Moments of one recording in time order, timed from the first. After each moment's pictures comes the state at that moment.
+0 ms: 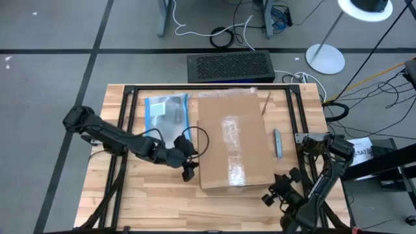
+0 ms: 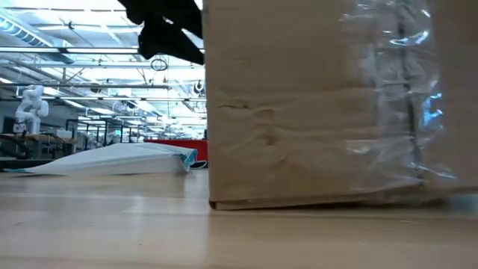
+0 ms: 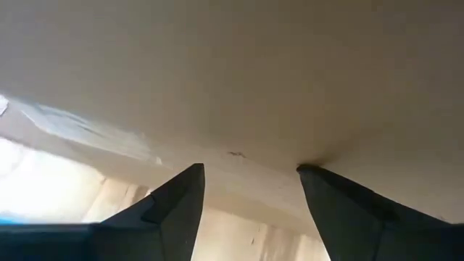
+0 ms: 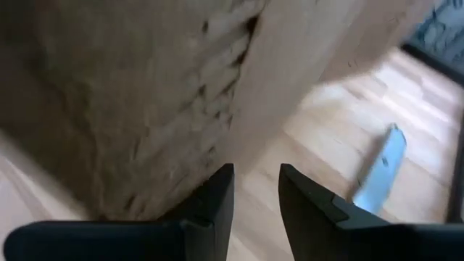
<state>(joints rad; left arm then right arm) -0.35 1.43 0.98 -0.27 -0.36 -0.57 1.04 1.89 1.31 -1.57 0.78 2.09</state>
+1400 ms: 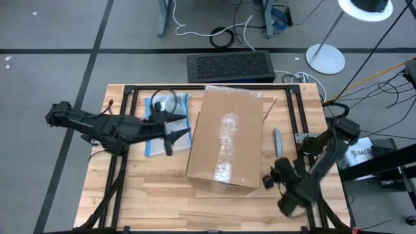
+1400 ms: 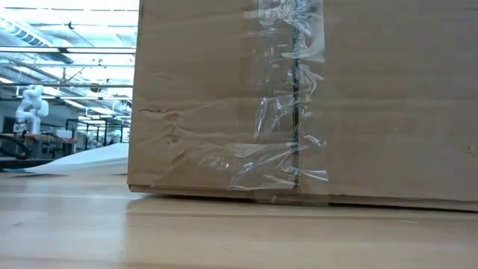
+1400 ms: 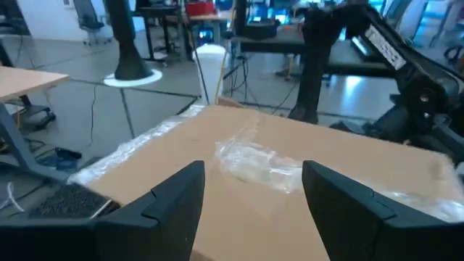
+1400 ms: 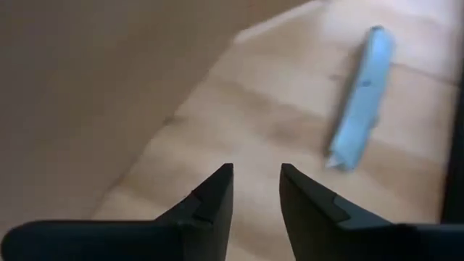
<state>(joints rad) -0.28 1.07 1.10 -0.19 -0.56 -0.09 0.94 1.61 1.02 -1.37 0.56 2.22</state>
